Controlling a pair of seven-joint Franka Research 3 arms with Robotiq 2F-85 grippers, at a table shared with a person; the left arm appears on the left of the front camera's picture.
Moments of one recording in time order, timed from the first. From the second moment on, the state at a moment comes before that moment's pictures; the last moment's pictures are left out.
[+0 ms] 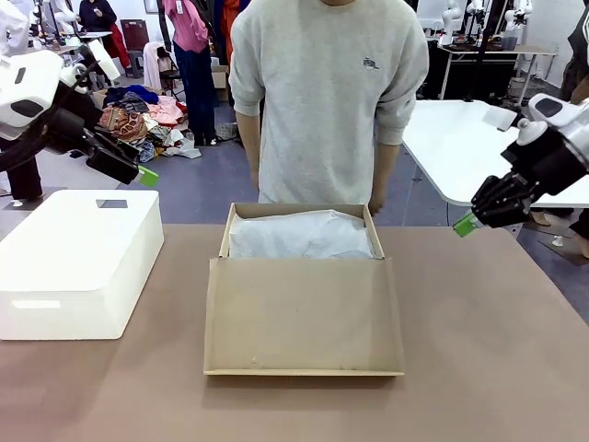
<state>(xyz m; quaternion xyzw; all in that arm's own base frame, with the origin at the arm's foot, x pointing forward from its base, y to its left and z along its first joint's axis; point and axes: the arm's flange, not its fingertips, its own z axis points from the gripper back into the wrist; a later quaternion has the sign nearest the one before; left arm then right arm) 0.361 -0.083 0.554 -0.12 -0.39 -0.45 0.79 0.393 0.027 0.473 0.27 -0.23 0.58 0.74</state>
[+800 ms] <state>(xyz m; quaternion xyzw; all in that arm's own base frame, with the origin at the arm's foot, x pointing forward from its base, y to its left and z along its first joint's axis) 0.361 -0.083 0.554 -0.12 -0.39 -0.45 0.79 0.395 0.029 0.477 0.26 -0.23 0.58 0.74</state>
